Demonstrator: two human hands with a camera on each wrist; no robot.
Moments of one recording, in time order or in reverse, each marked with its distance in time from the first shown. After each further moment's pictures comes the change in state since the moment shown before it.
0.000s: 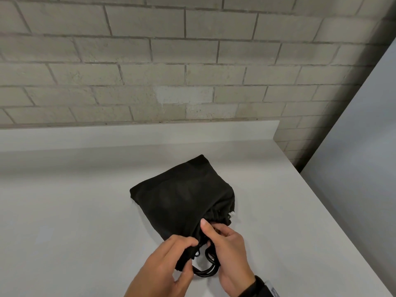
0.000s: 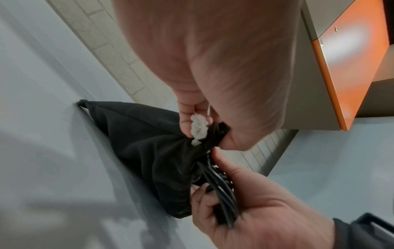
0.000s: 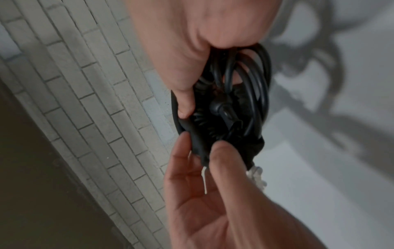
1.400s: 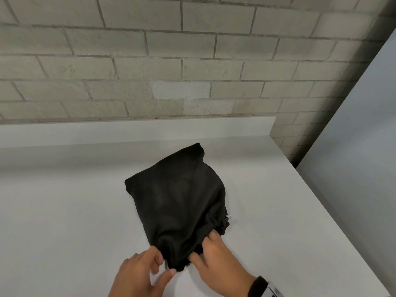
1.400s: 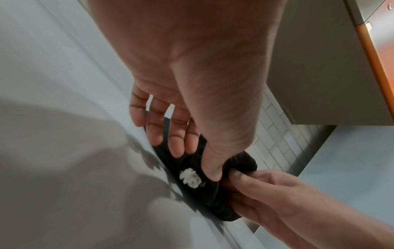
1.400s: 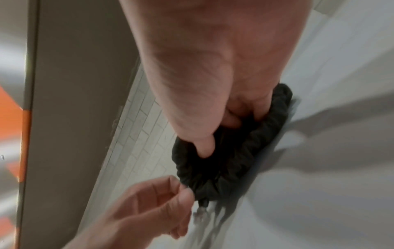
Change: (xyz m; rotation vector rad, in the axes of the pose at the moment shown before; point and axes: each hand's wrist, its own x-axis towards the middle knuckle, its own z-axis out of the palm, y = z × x) left_hand -0.016 -0.031 -0.006 0.148 -0.219 -0.524; right_hand 0.006 0.028 -0.018 -1.196 -0.415 -0.470
